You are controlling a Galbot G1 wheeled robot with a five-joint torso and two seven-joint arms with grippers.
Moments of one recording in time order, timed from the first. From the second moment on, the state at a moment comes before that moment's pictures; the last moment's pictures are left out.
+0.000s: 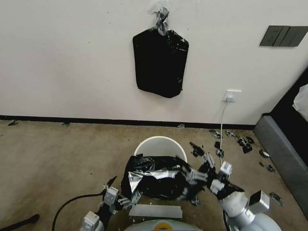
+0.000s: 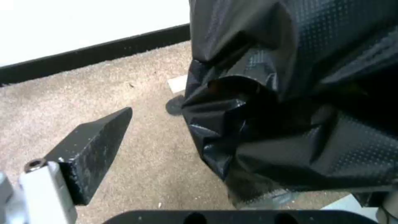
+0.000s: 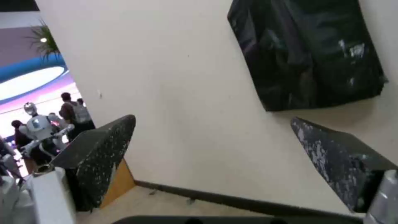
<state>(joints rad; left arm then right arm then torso) 1.87 -1.29 -0.50 -1.97 -0.04 -0.07 0.23 -1.73 1.04 0.40 2.16 0.84 0.28 -0.46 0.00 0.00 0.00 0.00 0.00</state>
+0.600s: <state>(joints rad) 1.88 -1.30 -0.56 -2.01 -0.11 -0.12 0.36 -1.42 0.95 0.23 2.15 -0.03 0.00 -0.02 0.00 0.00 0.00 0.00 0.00</state>
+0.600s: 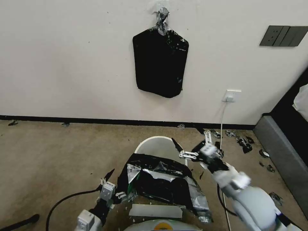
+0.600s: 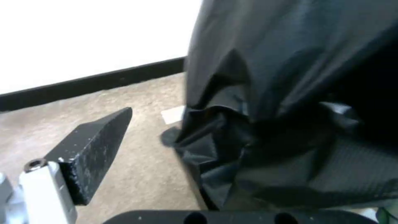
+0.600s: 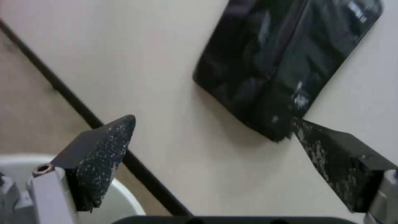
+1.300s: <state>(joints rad) 1.88 -1.33 -0.63 -2.00 -0.20 -0.22 0.46 -1.02 0.93 -0.05 2.08 -0.21 -0.47 -0.30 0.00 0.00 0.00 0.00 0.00</state>
